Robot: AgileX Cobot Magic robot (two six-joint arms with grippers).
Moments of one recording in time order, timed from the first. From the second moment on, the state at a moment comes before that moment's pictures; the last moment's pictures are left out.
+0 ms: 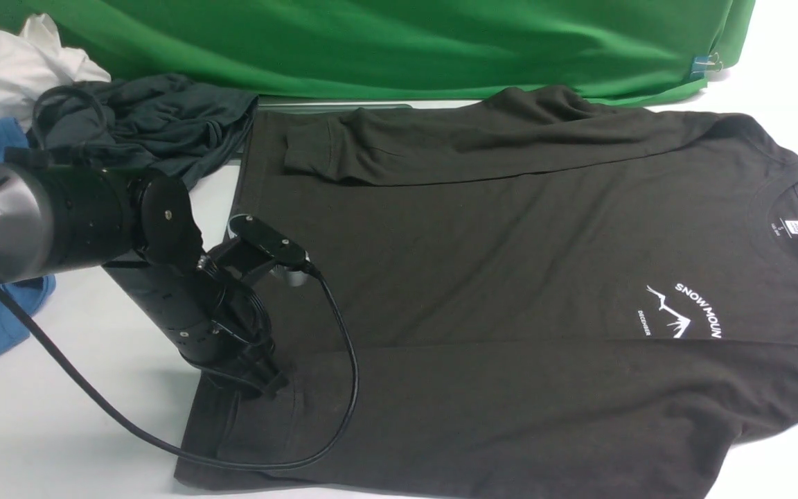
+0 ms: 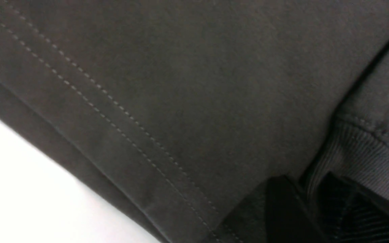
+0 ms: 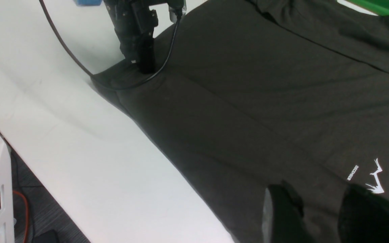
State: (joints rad) right arm 0.58 0.50 -0.86 0.13 1.04 -0.14; left arm -0.24 1.76 -0.97 -0.20 0.73 0.61
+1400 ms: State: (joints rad) right arm 0.58 0.85 -0.86 -0.08 1.03 0.02; left arm -0.24 1.71 -1.27 -0.16 1.00 0.50
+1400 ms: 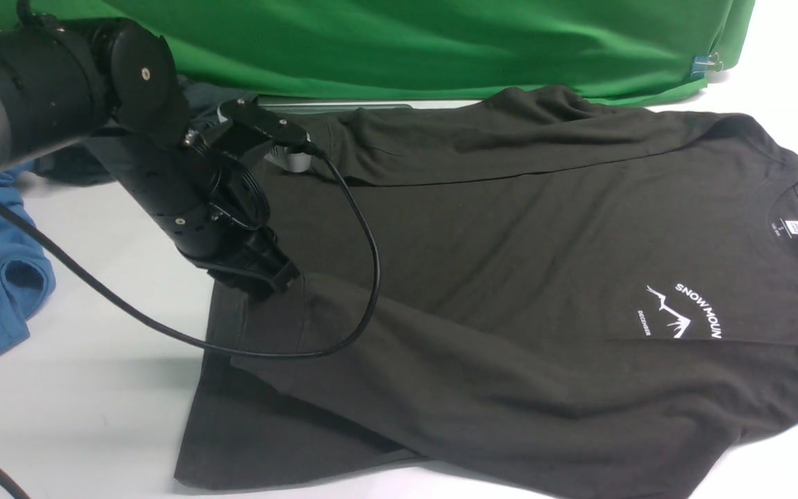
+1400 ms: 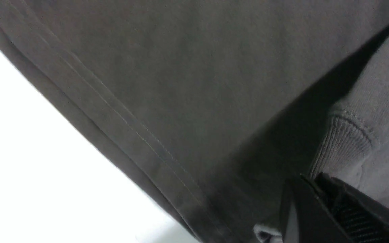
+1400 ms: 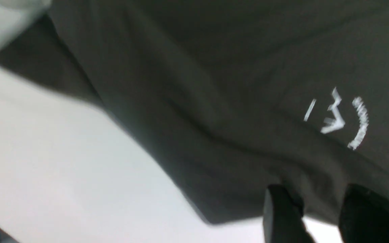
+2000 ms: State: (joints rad) right arm 0.36 1.60 -0.94 0.00 0.70 -0.59; left arm -0.24 1.71 -1.27 -0.15 1.05 0.50
